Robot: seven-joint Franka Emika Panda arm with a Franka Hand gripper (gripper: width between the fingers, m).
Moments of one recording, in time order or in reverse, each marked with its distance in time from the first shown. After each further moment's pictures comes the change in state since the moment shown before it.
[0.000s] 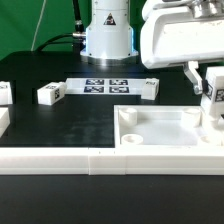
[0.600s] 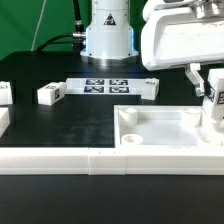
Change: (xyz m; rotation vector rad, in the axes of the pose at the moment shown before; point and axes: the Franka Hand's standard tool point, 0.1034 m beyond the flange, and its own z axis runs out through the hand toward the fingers) arm 0.004 0.000 0.004 0.003 -0.009 0.002
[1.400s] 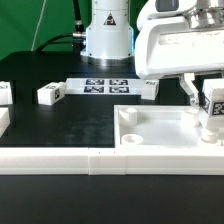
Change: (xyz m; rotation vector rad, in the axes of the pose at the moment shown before) arm 0.008 0.016 0.012 -0.021 0.048 0.006
